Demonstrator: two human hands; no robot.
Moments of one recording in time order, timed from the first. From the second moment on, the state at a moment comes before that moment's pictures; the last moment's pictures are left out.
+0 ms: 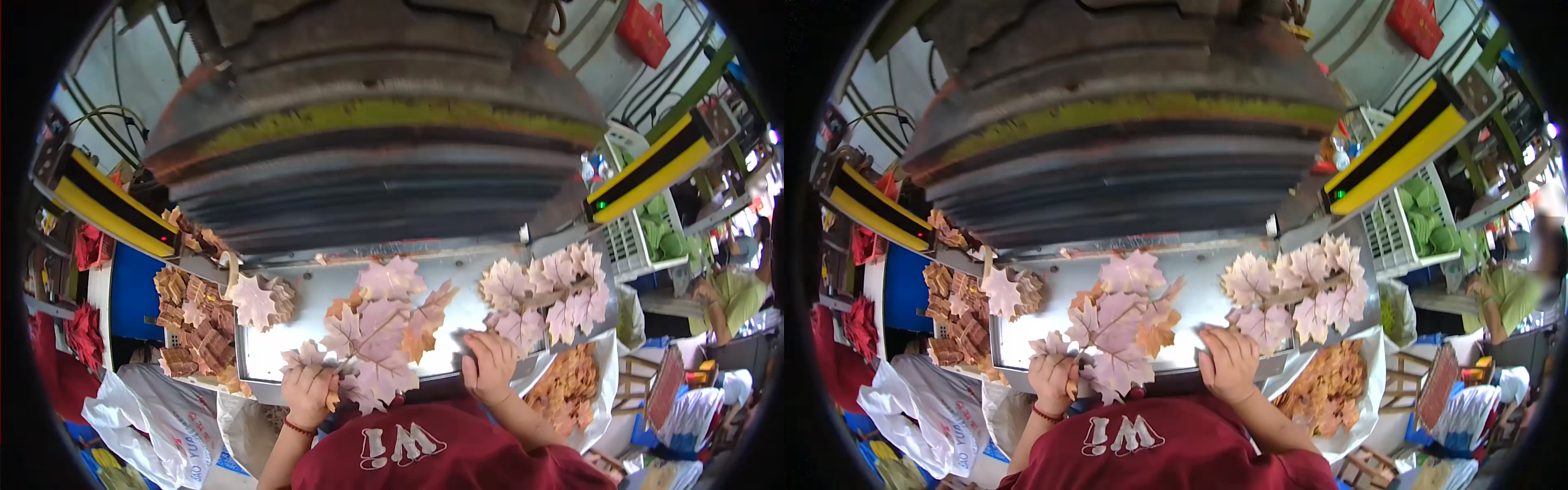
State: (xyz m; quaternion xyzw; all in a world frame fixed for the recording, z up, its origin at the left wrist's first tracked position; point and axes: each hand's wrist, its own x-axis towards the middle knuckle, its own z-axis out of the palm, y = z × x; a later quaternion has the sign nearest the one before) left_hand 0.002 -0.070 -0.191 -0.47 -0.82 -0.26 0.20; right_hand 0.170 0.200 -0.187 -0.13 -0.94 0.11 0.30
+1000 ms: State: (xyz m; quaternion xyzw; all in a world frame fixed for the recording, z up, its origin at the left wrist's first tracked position) left_hand 0.003 0.023 -0.056 -0.63 -0.71 -0.31 0.06; right_hand 0.182 0.263 -0.094 -0.02 -0.88 0.41 0.22
